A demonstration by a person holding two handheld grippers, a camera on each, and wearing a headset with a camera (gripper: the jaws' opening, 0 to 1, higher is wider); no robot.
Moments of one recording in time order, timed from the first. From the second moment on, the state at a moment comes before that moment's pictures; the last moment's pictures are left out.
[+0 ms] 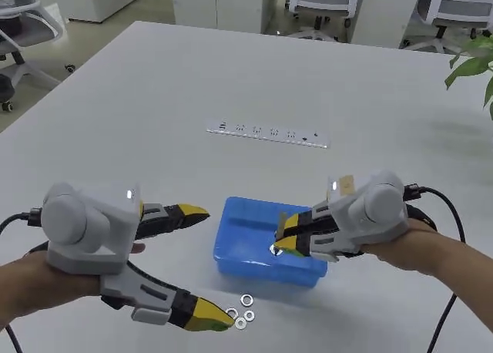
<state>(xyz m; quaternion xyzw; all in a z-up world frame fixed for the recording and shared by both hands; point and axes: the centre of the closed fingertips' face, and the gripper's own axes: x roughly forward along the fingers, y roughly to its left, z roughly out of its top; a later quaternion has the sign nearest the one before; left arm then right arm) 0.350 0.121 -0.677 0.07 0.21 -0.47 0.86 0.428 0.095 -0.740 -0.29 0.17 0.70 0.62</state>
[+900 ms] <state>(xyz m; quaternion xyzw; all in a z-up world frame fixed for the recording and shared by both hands) 0.391 0.100 -0.679 0.09 0.21 -0.49 0.84 0.431 0.093 -0.756 -0.28 0.18 0.70 0.63</state>
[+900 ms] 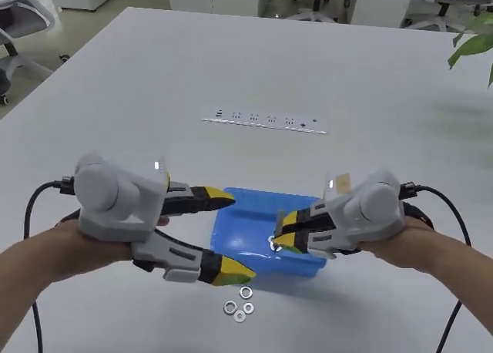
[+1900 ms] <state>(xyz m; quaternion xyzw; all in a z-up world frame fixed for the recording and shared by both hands) 0.431 0.067 -0.686 0.17 0.19 -0.54 0.80 0.429 0.093 -0.756 -0.29 0.18 0.71 0.62</state>
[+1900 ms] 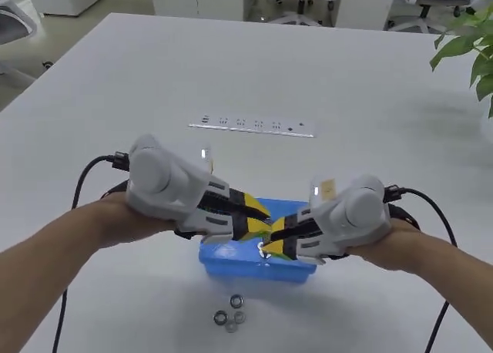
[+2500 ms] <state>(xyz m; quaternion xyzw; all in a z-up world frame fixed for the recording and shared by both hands) 0.433 0.060 -0.692 0.18 0.18 -0.56 0.79 0.431 0.091 -0.756 -0.29 0.18 0.70 0.63</state>
